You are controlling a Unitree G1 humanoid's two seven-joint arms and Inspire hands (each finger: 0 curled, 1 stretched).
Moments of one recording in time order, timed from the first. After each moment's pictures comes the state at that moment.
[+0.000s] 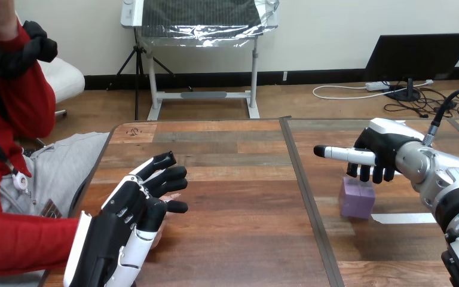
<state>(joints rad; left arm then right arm) 0.49 0.12 -0.11 -0.18 -0.16 -0.59 -0.14 -0.97 -0.44 0.39 1.38 -0.64 -0.07 0.15</state>
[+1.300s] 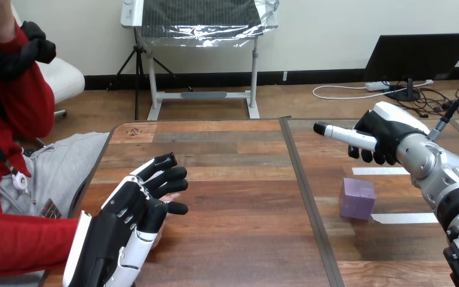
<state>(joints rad) 0.49 0.12 -0.10 -0.18 -0.17 -0.59 -0.16 -0.97 -0.43 0.31 1.38 -0.54 -0.12 0.07</state>
